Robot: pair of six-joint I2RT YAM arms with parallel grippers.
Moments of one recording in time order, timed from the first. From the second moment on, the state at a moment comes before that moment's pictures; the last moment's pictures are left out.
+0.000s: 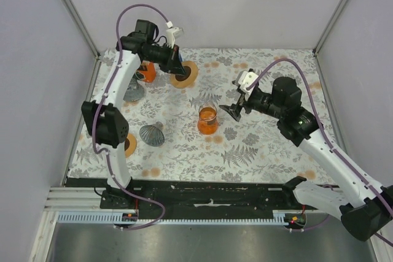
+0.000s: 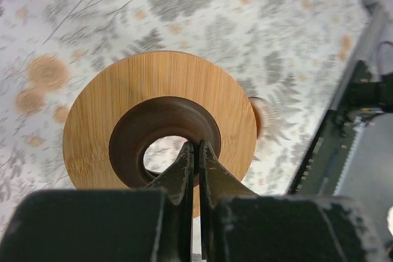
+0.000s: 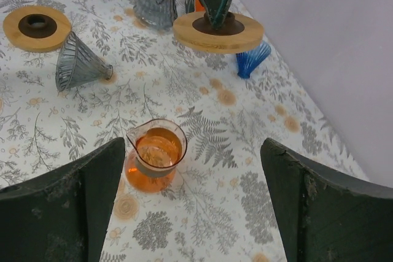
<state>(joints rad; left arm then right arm) -0.24 2.04 2.08 -1.01 0.78 0.24 0.52 1.02 1.00 -0.18 -0.44 -0.37</state>
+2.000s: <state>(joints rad) -0.09 1.74 1.91 -1.04 0.82 0.18 0.32 1.57 1.24 -0.12 -1.03 0.56</state>
